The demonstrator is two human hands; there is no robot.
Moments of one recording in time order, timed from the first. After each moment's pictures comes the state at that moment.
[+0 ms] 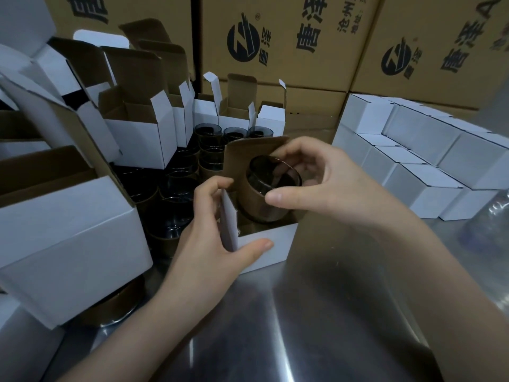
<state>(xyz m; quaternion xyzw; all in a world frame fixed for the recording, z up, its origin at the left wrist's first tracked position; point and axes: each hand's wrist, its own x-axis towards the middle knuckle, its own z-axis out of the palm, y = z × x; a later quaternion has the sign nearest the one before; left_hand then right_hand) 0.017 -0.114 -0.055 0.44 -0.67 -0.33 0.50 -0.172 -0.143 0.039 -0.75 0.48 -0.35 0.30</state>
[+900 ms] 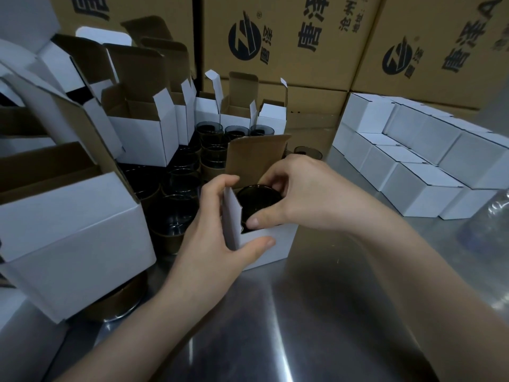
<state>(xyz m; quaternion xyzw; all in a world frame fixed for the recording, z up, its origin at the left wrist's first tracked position) 0.016 -0.117 -0.062 0.42 -0.68 -0.32 0.52 -0.142 -0.145 0.043 -0.80 0.57 -0.15 0.13</state>
